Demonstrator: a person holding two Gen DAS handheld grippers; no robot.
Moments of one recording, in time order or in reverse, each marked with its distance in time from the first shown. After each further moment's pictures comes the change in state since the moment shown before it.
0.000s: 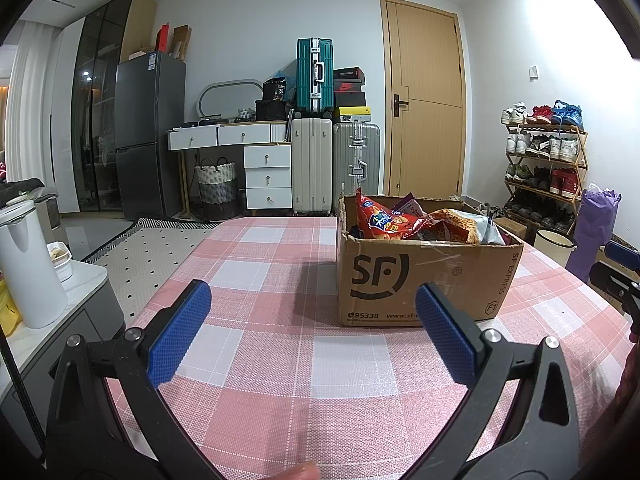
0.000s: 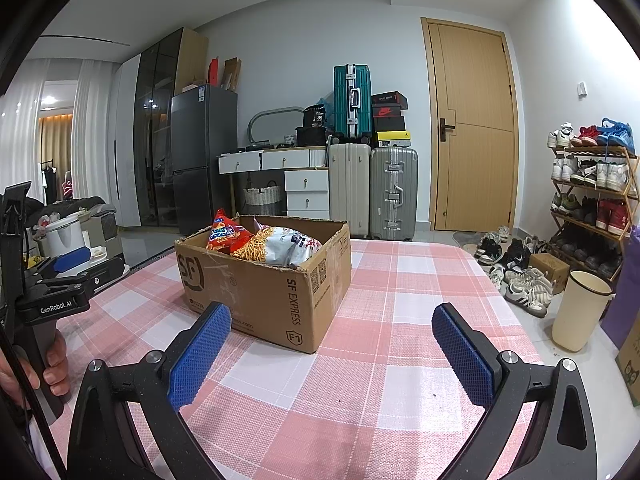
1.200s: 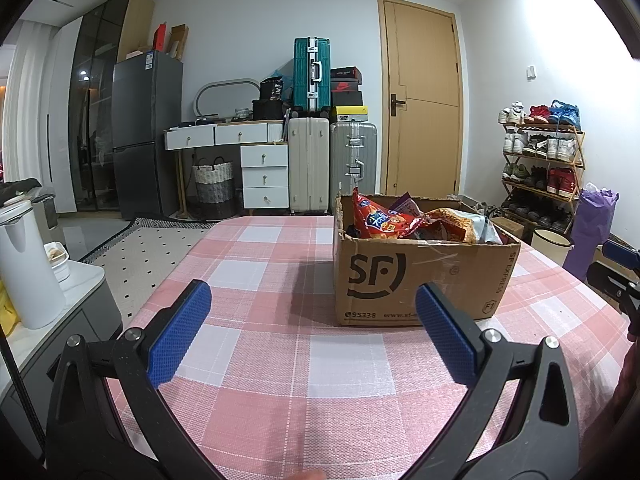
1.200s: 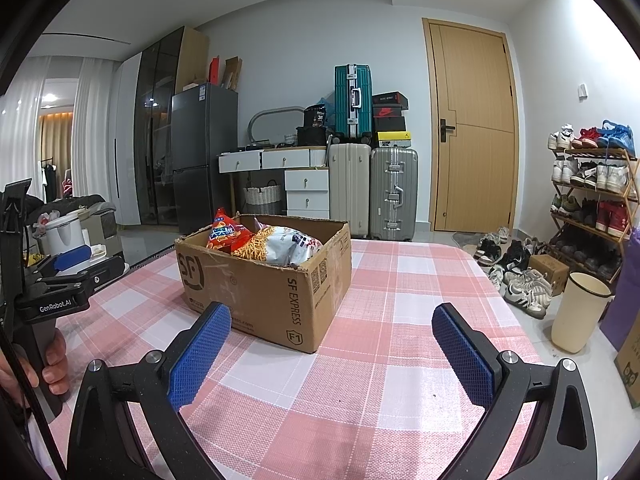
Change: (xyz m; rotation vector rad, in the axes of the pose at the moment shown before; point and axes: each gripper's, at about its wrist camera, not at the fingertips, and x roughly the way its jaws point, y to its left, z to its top) left arm 0.002 -0.002 -0.003 0.002 -0.001 -0.010; right arm 0.000 0.001 0.000 -0.002 0.001 0.000
